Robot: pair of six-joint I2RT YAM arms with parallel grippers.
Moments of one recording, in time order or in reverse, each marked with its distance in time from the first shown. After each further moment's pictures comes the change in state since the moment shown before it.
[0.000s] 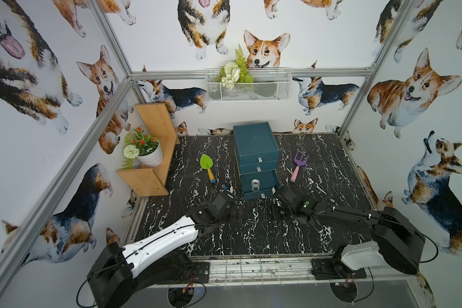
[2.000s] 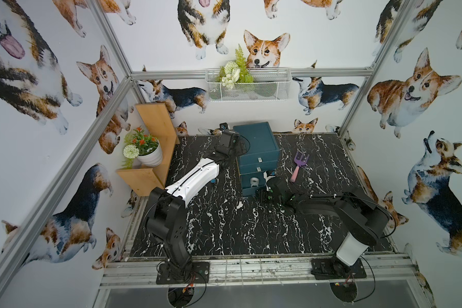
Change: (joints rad) left arm 0.342 0.655 0.811 0.152 -0.127 0.138; right arm -0.075 0.355 0.075 0.608 0.057 -0.037
